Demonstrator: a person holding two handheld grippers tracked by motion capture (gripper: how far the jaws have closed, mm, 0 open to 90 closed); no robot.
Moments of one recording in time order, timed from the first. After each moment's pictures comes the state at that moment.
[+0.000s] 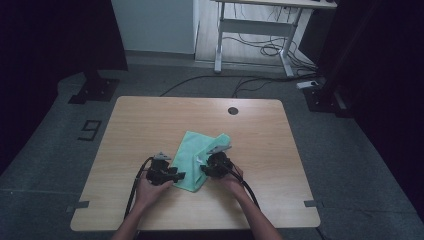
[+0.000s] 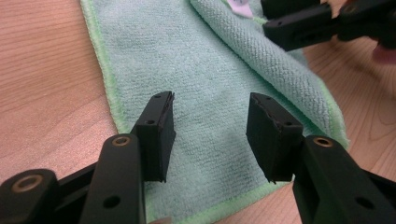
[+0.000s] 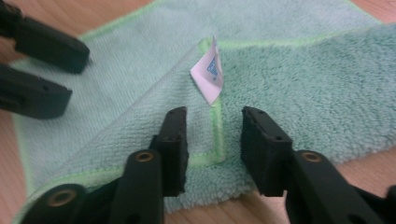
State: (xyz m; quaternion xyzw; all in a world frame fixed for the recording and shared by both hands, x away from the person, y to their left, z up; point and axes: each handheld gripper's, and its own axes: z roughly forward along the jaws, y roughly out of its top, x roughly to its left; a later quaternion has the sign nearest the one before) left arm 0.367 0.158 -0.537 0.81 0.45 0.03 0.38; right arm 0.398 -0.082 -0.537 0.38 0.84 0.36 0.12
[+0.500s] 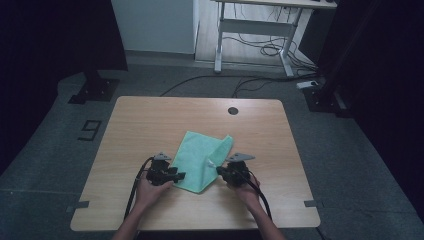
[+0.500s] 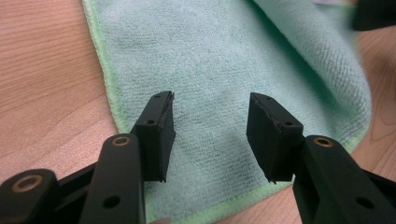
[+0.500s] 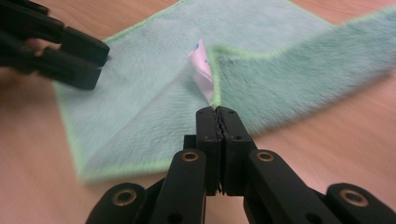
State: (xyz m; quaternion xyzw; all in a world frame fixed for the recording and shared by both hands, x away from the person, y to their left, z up) left arm 0.366 0.157 -0.537 0.81 0.45 0.03 0.38; right arm 0.353 -0.143 -0.519 0.41 0.80 0.42 0.12
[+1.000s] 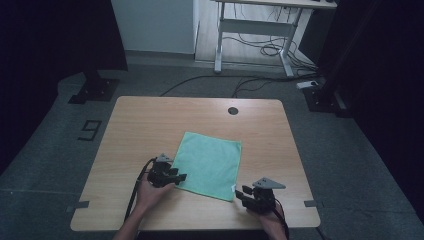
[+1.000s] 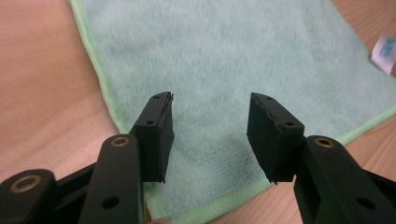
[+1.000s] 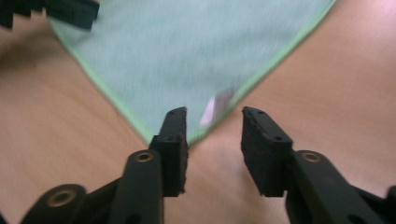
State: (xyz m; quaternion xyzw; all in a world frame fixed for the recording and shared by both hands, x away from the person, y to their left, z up) left arm 0.359 0.151 -0.527 0.81 0.44 0.06 0.38; right arm 0.280 -0.205 -0.531 0.46 0.76 0.43 0.13
